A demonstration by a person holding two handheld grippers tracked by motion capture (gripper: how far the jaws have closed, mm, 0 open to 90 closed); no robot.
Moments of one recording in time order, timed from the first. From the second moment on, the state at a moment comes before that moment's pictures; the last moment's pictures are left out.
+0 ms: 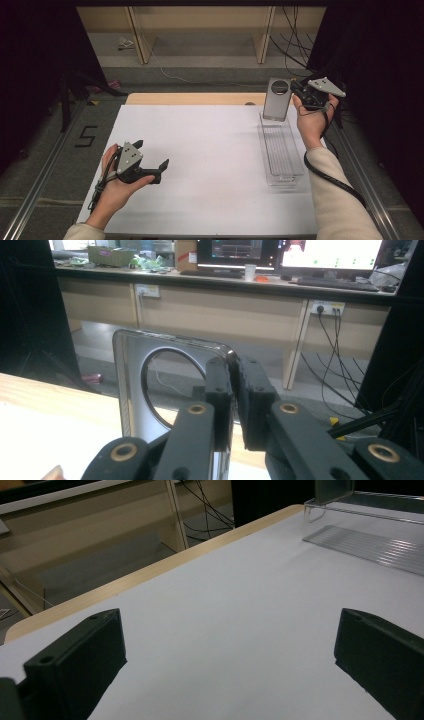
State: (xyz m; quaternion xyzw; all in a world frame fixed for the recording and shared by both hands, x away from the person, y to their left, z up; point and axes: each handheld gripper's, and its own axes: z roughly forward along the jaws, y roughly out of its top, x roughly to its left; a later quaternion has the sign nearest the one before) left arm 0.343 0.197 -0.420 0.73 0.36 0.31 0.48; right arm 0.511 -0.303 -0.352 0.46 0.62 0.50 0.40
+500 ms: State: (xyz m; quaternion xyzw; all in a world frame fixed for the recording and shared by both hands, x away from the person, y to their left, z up) left arm 0.343 0.196 -0.420 0.73 0.36 0.31 0.48; right arm 0.514 -0.303 -0.358 0.46 0.62 0.49 0.40
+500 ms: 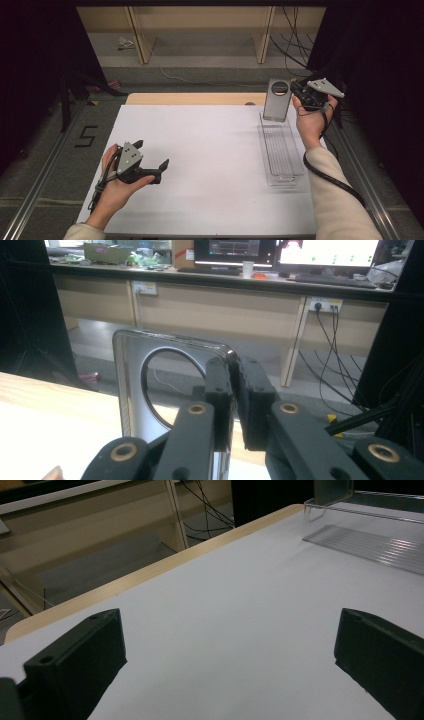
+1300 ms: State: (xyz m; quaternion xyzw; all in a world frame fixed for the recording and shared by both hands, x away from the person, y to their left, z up) left arm 0.343 0.196 -0.420 0.74 0.36 0.31 0.48; right arm 0.518 -0.303 -0.368 0.47 0.62 0.48 0.40
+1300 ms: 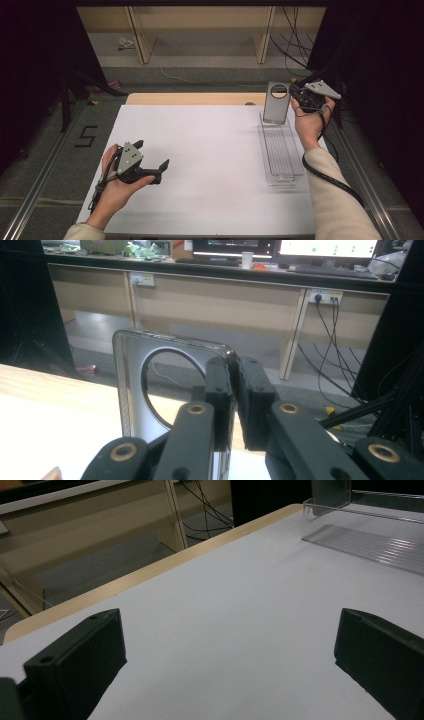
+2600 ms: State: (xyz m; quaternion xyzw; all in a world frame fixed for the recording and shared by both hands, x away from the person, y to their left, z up) left arm 0.344 0.195 -0.421 0.74 0.36 0.31 0.48; right arm 0.522 -0.305 -0.378 0.48 0.63 0.47 0.39
